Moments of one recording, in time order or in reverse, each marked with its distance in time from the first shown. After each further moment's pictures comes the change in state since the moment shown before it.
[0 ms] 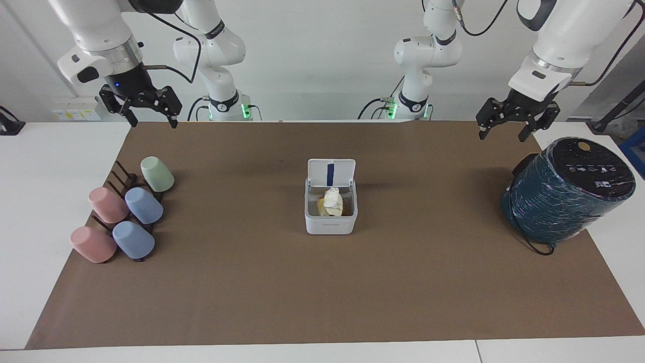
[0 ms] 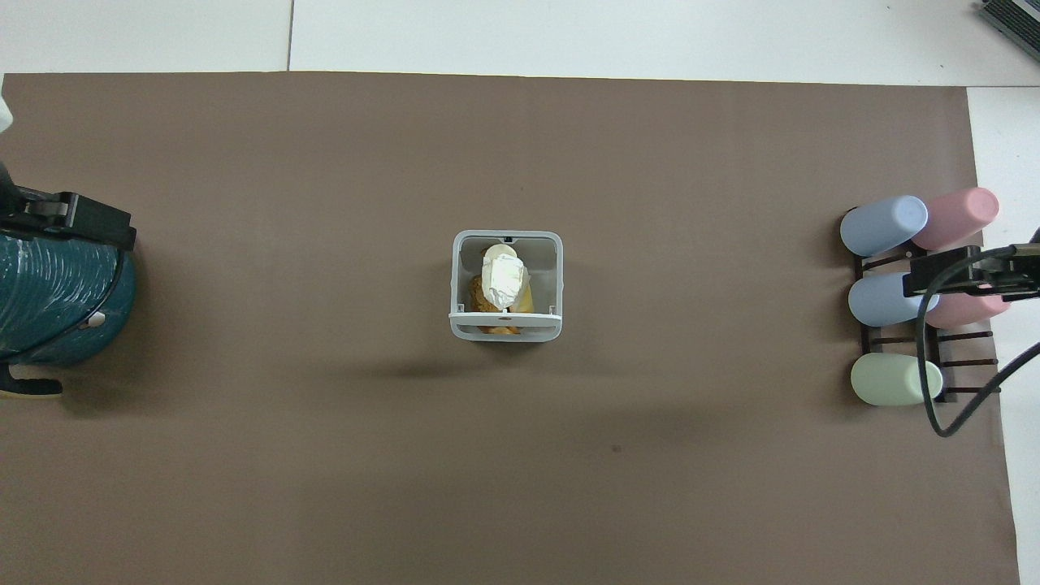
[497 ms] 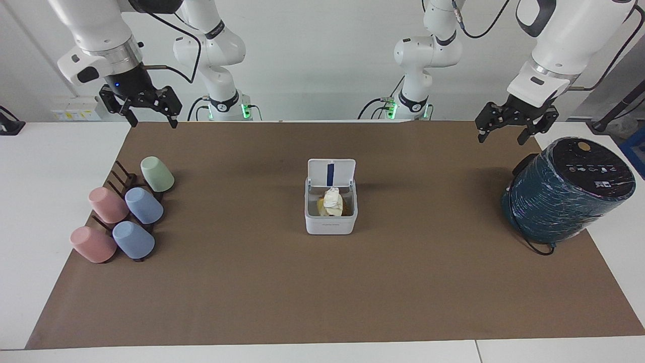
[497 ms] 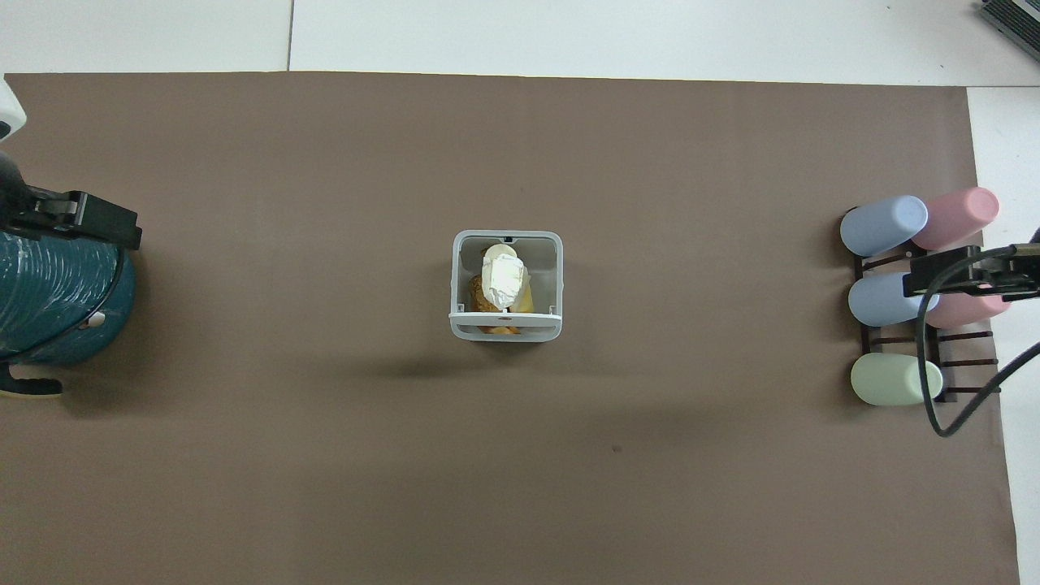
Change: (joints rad) left arm 0.000 0.012 0.000 -0.002 0.003 0.001 0.000; right arm 0.000 0.000 0.000 0.000 0.000 0.000 0.000
